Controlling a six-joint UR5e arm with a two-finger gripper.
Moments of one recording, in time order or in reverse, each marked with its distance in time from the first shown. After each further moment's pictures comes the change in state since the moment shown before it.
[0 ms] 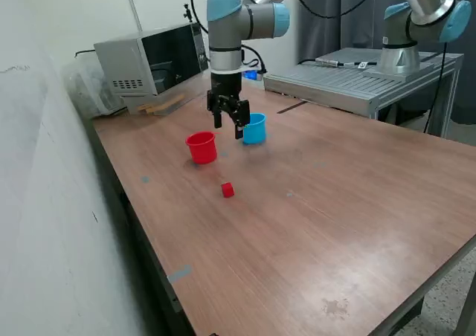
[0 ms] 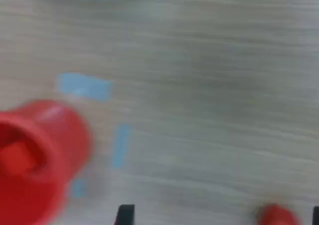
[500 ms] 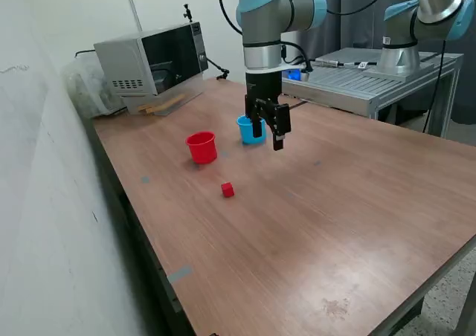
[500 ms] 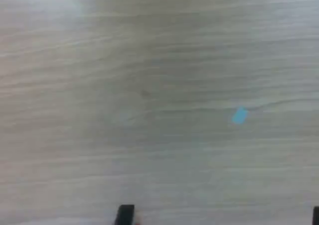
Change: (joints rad) arm 0.153 0.001 -0.038 0.083 0.072 0.372
